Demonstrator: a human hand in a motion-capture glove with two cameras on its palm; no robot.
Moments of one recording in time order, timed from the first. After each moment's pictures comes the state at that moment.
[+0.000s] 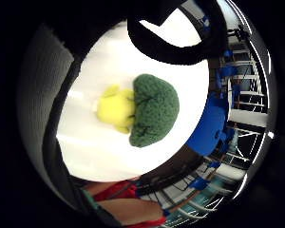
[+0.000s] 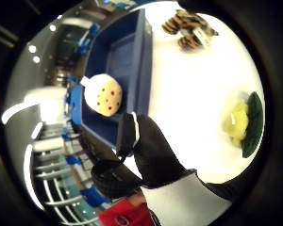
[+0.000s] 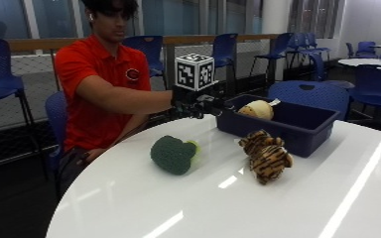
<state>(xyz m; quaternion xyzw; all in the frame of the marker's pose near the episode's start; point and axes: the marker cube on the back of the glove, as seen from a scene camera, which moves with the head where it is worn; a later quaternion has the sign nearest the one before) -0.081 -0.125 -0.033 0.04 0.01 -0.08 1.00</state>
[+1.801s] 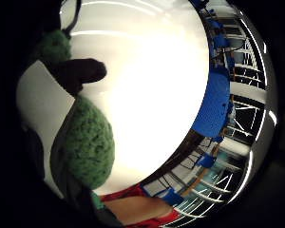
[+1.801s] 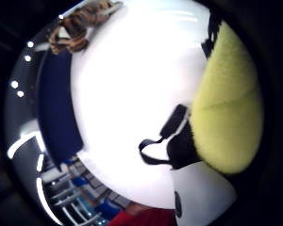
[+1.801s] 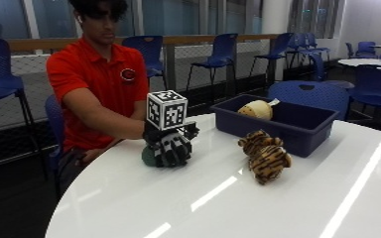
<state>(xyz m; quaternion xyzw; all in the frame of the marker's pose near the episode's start) 0.039 -0.129 0.057 0.02 0.05 0.06 1.00</state>
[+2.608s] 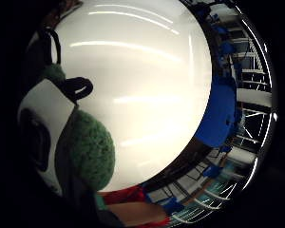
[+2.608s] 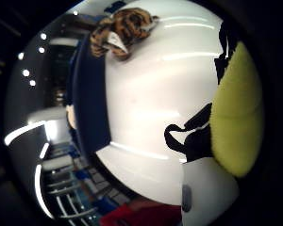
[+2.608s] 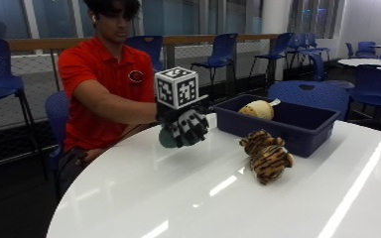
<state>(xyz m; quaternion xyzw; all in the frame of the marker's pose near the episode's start) -0.001 -0.147 -0.009 0.05 -0.02 0.00 1.00</state>
